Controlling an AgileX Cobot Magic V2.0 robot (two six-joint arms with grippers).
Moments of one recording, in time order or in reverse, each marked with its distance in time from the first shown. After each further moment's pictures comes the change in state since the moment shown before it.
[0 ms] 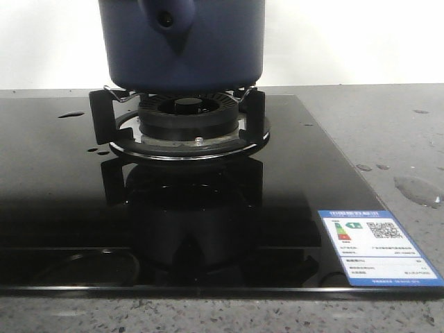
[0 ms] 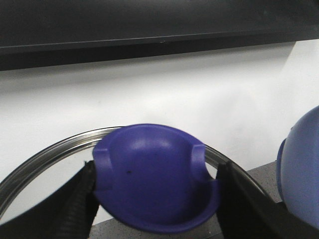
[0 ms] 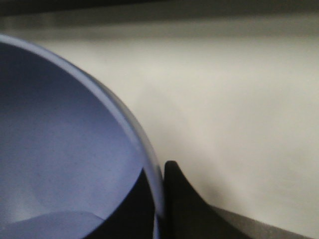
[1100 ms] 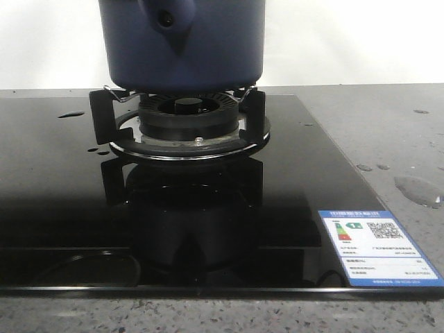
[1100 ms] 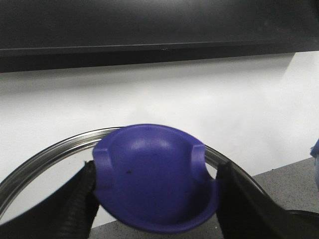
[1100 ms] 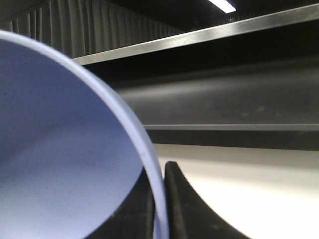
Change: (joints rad) left arm 0.000 0.000 0.000 -0.038 -0.005 0.000; right arm 0.013 0.062 0.143 -0.131 -0.726 -0.003
